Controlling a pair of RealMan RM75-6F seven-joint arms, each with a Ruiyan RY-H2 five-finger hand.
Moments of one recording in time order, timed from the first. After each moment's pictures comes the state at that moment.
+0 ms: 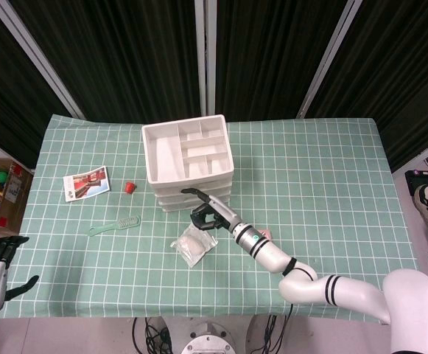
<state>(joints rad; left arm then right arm) 0.03 -1.18 -0.01 -1.60 1.56 1.63 0.06 0.90 -1.74 0.34 -1.33 -1.28 0.64 0.91</state>
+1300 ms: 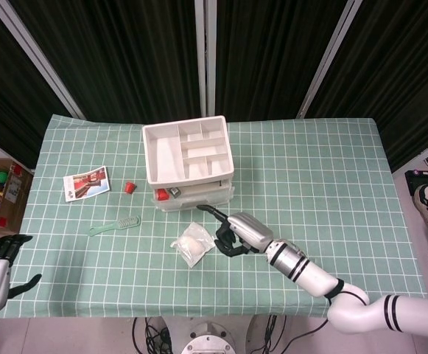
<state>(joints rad) 0.02 -1.19 -0.02 -1.58 1.57 1.61 0.05 0.78 -1.35 0.20 -1.79 -1.42 0.82 0.43</state>
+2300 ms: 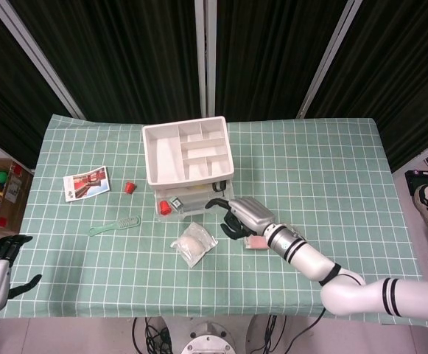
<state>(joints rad) 0.02 -1.20 -0.02 -1.57 1.56 1.61 0.04 0.94 -1.26 0.22 -1.85 -0.95 0.69 0.06</state>
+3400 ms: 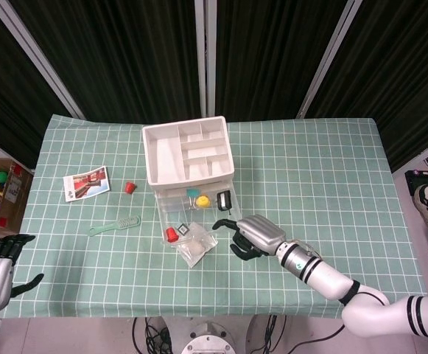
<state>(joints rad) 0.01 -1.20 -0.02 -1.56 1.56 1.60 0.04 0.84 -1.17 0.16 -1.96 -1.15 0.70 0.11</state>
